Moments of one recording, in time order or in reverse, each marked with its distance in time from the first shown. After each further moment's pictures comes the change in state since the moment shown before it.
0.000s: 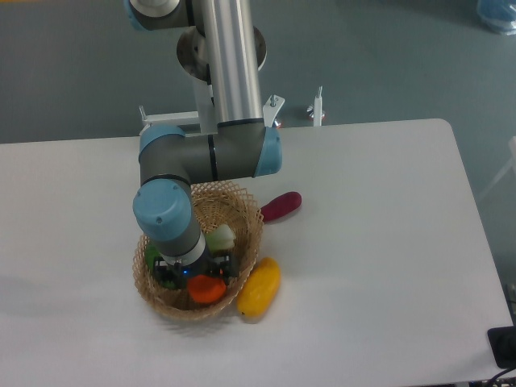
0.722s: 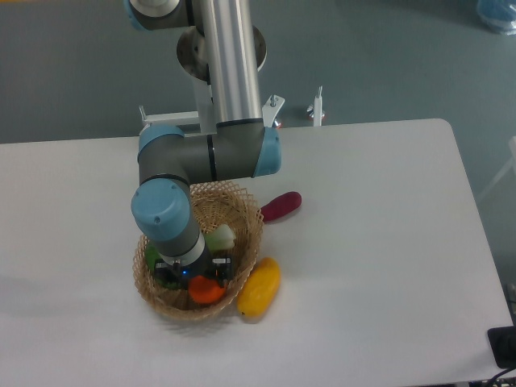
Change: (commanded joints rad) arm 0.000 0.011 0.002 0.002 -0.002 0.012
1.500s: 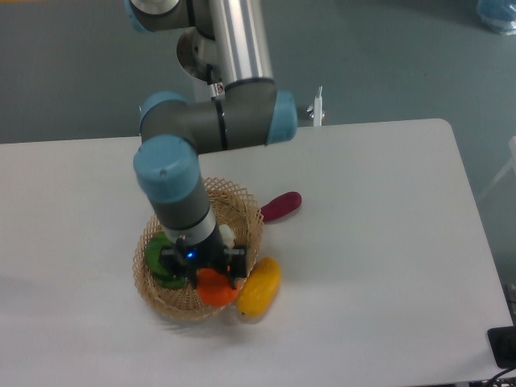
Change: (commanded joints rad) arm 0.101 0.169 0.104 -0.038 -0.034 0.271
